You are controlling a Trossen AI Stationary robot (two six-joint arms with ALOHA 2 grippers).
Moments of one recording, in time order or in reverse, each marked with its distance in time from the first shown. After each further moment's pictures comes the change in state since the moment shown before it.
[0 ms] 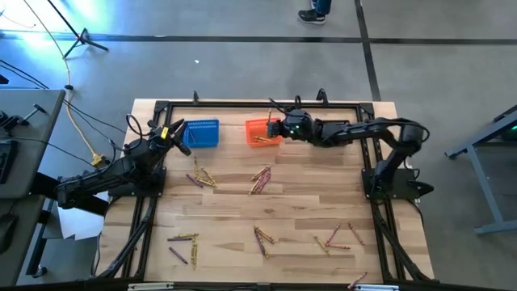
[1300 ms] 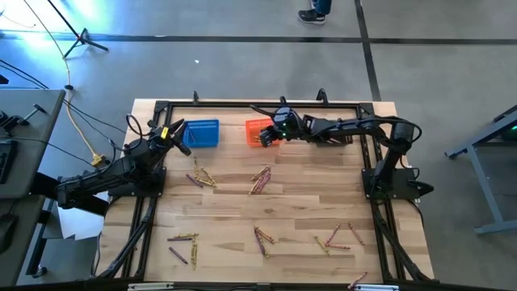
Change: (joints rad) left arm 0.000 0.000 0.000 0.000 0.000 0.000; right arm 0.010 0.080 0.182 -0.285 -0.079 -0.306
